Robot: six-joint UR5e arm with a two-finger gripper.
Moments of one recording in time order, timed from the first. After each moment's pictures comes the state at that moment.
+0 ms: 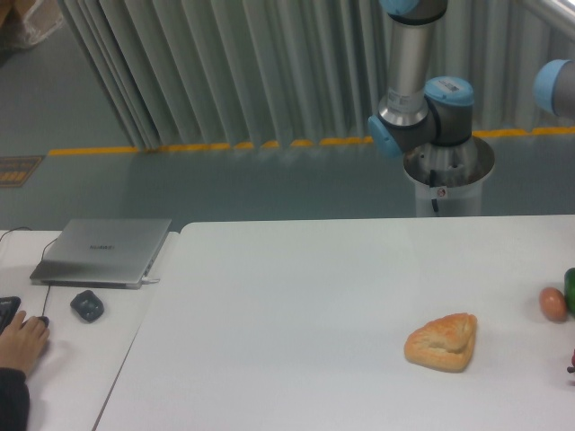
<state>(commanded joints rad) 2.76 -1.87 -1.50 -1.14 1.54 1.41</state>
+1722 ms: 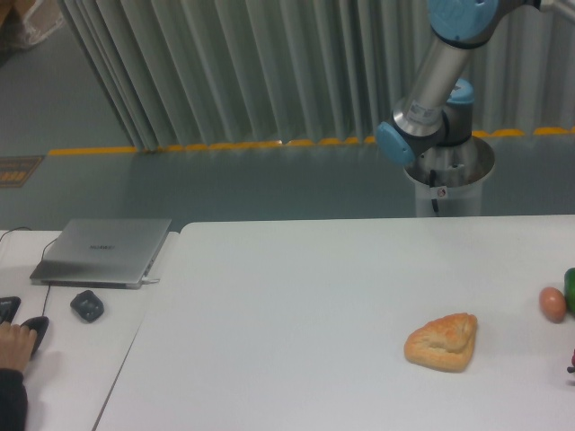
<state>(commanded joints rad) 2.88 -1.96 -1.46 -1.06 1.54 1.59</state>
